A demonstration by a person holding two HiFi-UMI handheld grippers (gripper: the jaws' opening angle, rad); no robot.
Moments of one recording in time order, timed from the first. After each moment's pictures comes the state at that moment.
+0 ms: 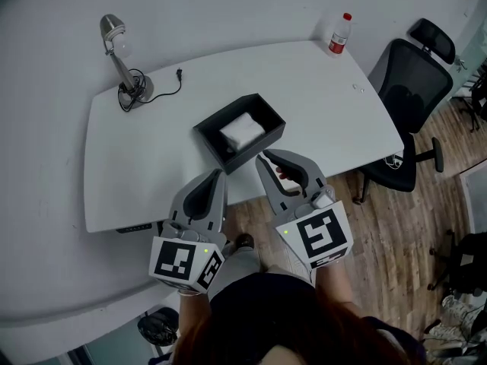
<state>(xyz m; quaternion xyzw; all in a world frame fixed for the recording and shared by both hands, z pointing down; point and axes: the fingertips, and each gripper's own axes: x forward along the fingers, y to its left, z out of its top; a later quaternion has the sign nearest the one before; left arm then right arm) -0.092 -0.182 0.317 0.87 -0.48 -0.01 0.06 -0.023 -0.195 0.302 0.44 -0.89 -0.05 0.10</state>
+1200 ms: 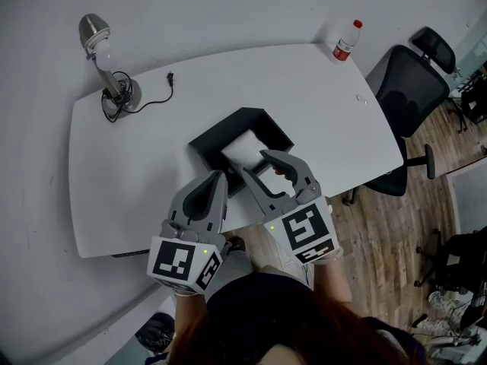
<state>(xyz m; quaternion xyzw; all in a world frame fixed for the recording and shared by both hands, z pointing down) -0.111 -0.263 0.342 0.88 -0.46 -0.02 0.10 -0.055 -0.279 0.359 0.42 -0.88 -0.03 0.22</state>
